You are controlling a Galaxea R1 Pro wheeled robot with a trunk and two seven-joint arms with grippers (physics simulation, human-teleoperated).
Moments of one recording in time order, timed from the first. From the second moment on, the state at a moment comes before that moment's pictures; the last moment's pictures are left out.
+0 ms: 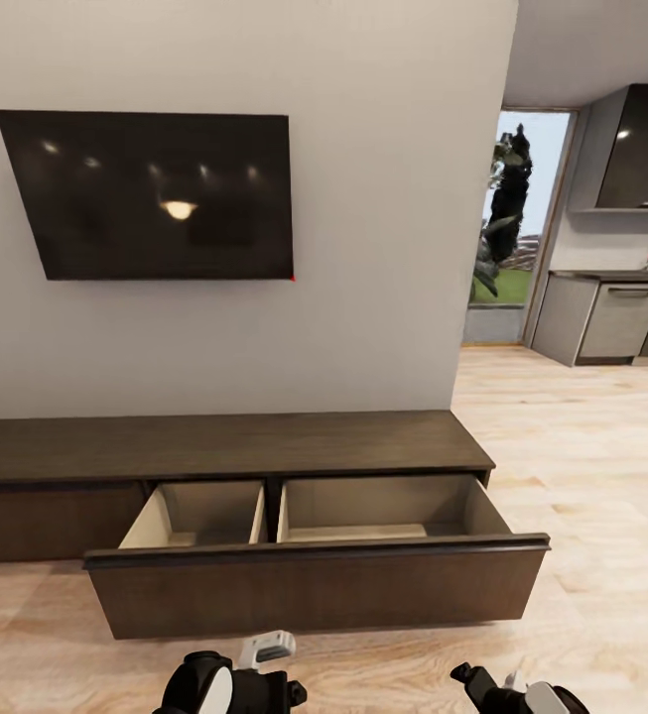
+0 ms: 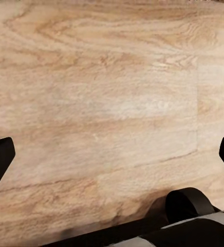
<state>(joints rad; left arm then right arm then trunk) -0.16 -0.14 -0.12 -1.11 0.34 0.91 0.06 -0.35 -0.12 -0.11 -0.48 -0.94 0.49 -0.13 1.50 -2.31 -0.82</state>
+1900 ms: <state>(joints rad) -0.16 -0.14 -0.12 -1.10 0.34 0.90 0.18 -0.35 -0.06 -0.09 -0.36 -0.82 0.19 -0.27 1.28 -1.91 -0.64</state>
